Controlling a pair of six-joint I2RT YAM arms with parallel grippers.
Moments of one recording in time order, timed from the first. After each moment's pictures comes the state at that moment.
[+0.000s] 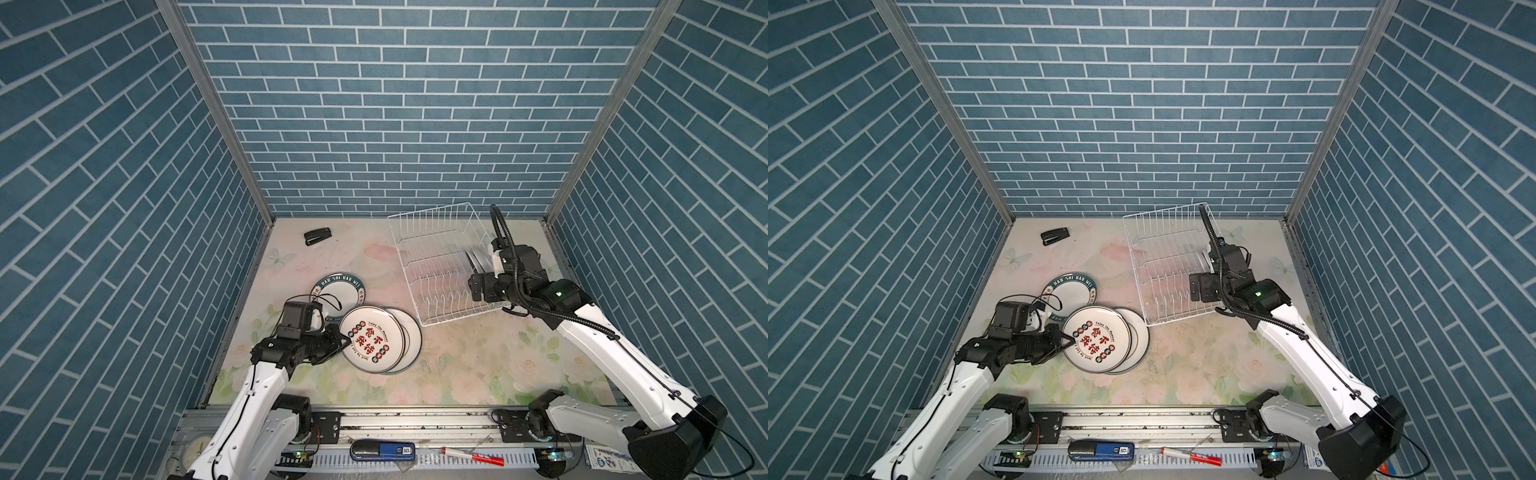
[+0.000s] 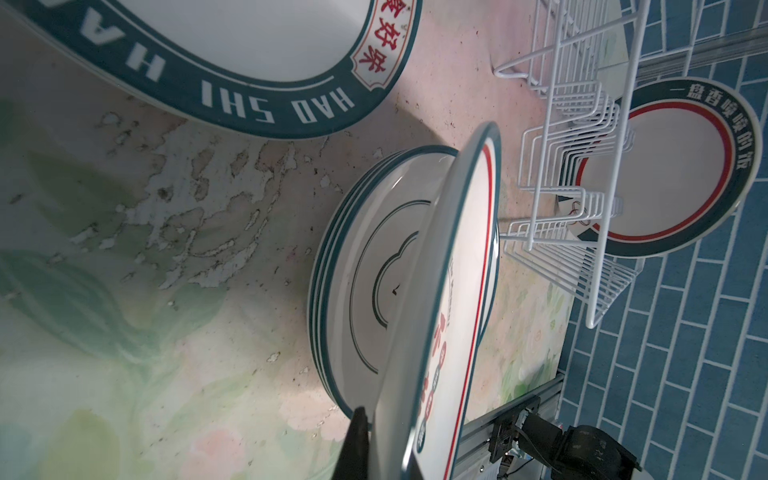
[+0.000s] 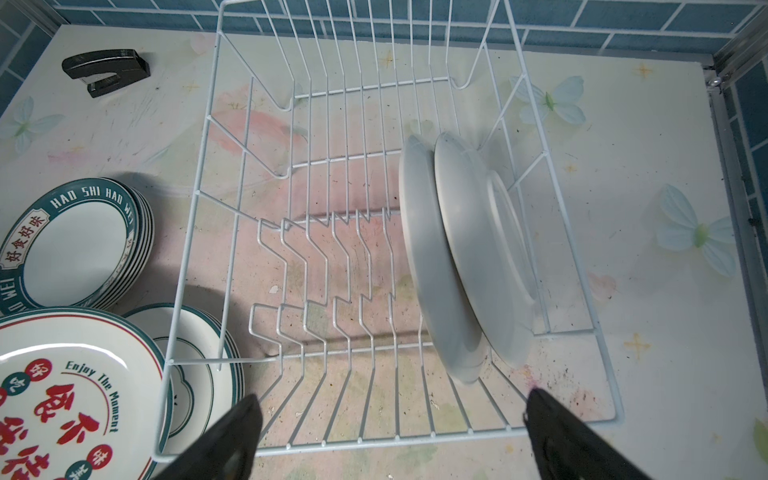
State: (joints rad) left arm -0.17 0.81 0.52 -0.73 0.54 -0.67; right arm 0.57 1.13 1.13 -0.79 0.16 0.27
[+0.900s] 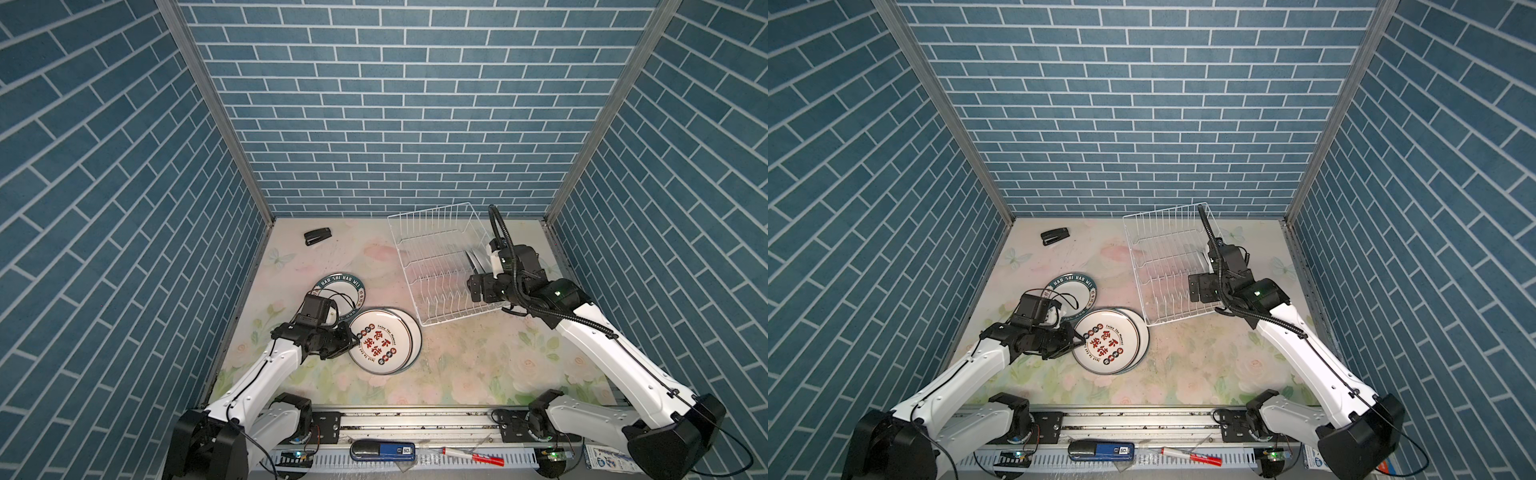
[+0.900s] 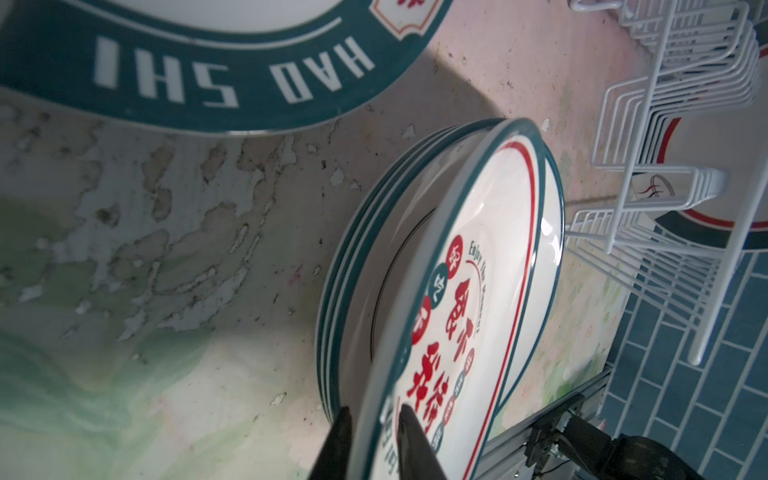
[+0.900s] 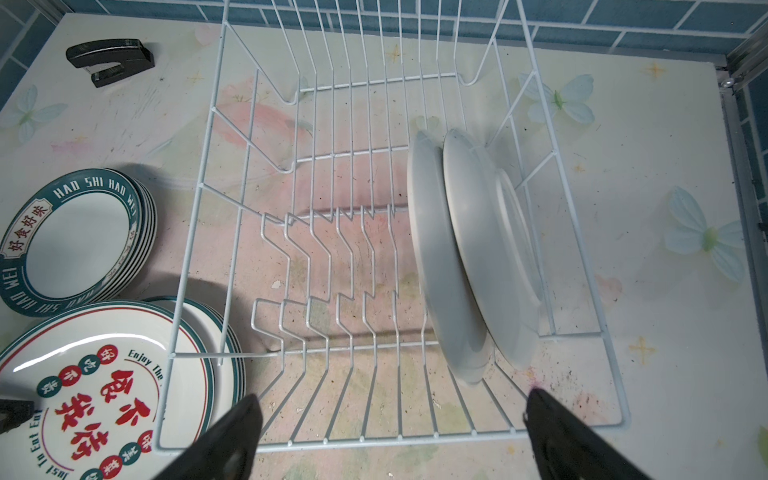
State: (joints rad) left arm -0.27 1.03 0.53 -0.61 0.47 -0.66; right arm 0.57 1.14 1.13 -0.79 0.14 0.26
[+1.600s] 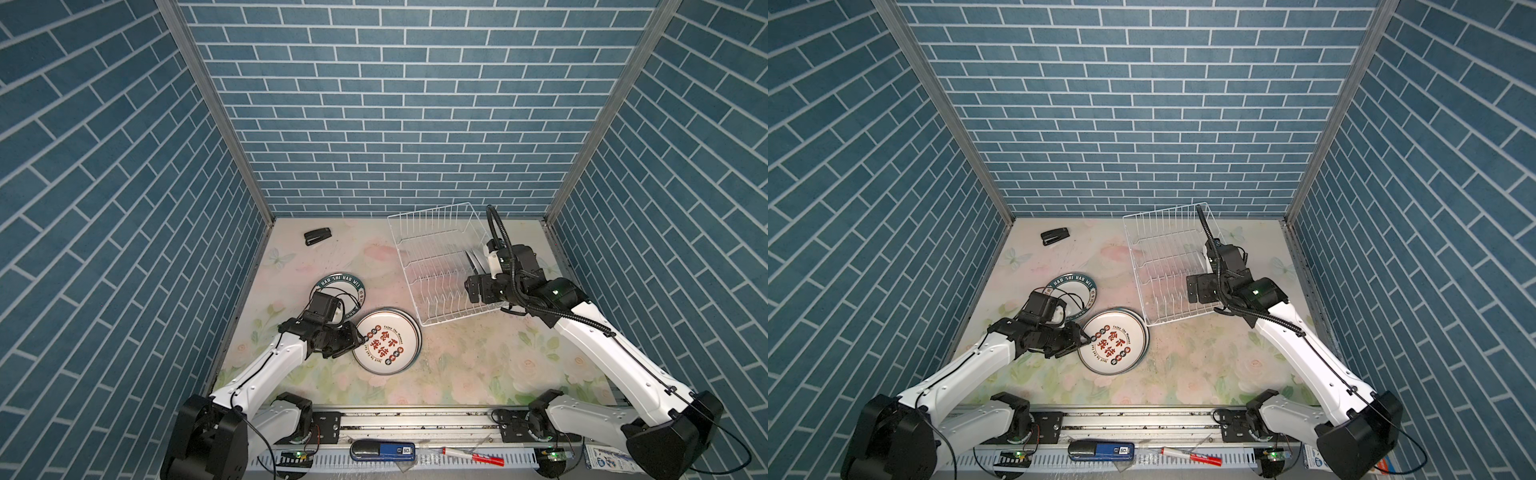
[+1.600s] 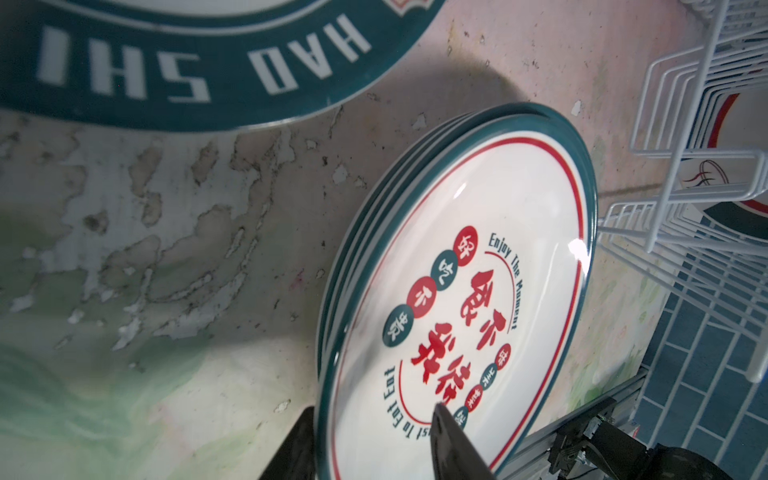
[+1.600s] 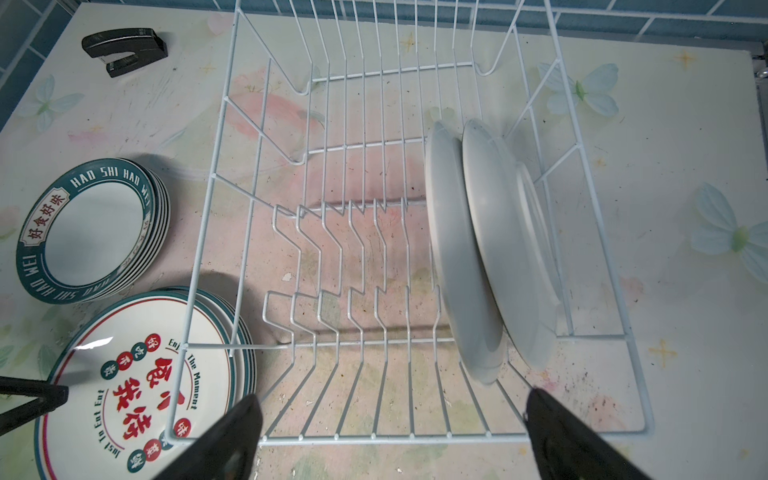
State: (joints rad) left arm -0.33 1.09 0.56 -0.61 0.41 -0.67; right arm 0.57 1.15 1.13 -0.79 0.11 0.26
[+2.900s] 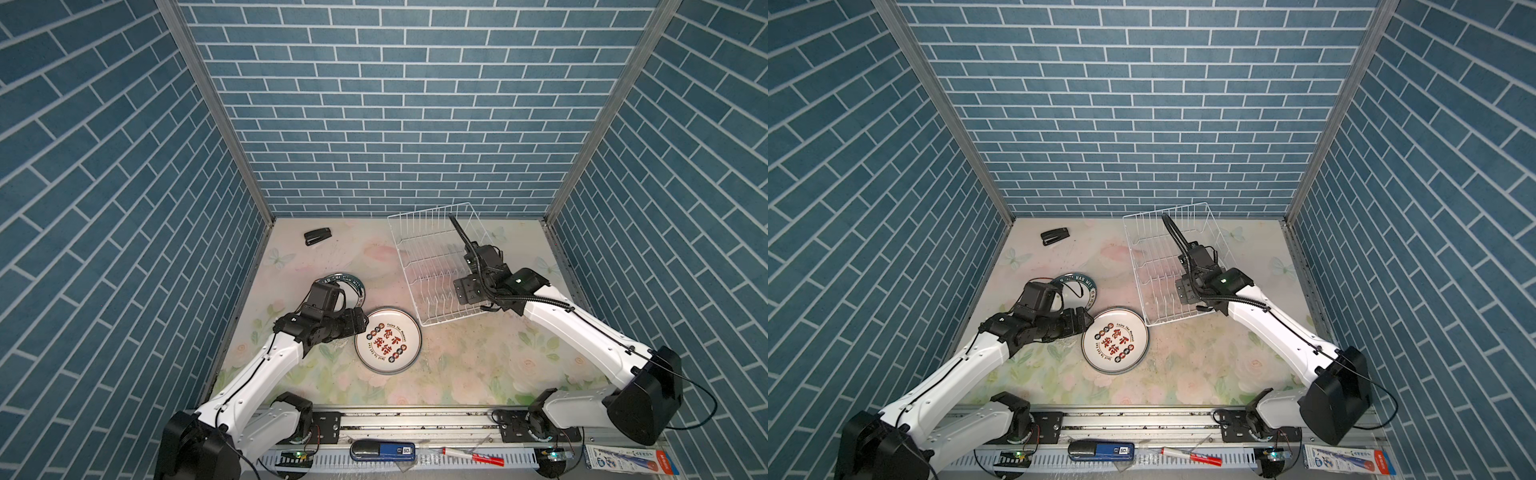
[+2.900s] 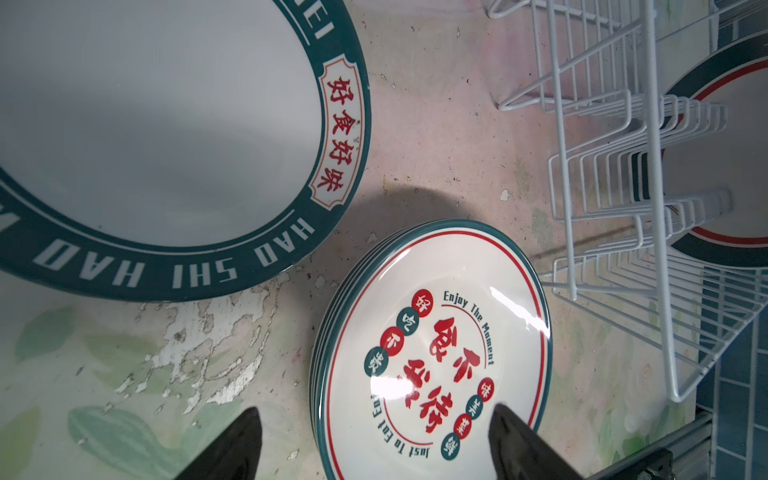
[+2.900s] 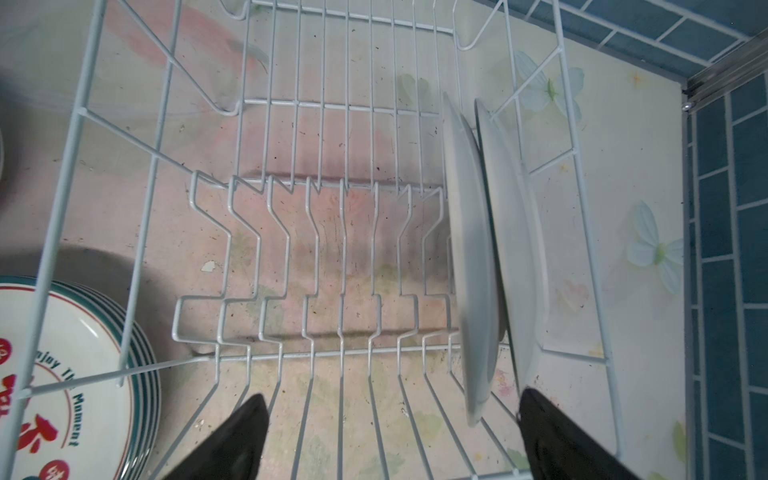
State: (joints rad) left arm -0.37 1.03 0.67 -0.61 0.22 -0.59; right arm 0.69 1.36 1.19 -0.80 0.37 0.21
